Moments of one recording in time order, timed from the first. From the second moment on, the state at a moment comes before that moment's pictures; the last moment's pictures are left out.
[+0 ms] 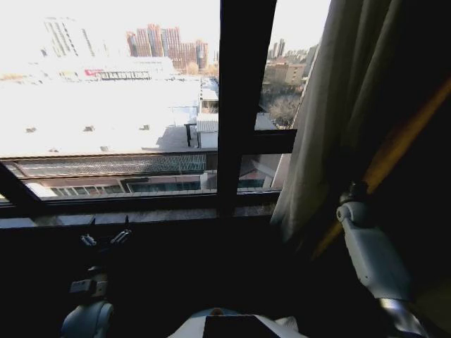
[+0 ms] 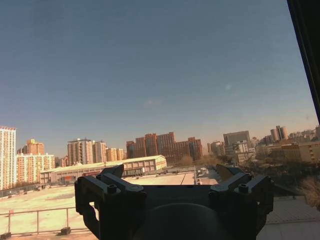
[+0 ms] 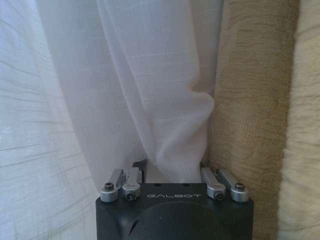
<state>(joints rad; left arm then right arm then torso) 1.74 -1.35 -0.85 -2.07 -0.23 -0.33 -0.04 -0.96 0.96 0.63 1.56 0.35 -0.20 0.18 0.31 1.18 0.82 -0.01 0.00</state>
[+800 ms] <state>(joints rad) 1.74 -1.34 -0.85 -2.07 -0.23 -0.33 -0.04 -1.40 1.16 0.47 2.01 0.22 -0.13 0.20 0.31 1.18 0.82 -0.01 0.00</state>
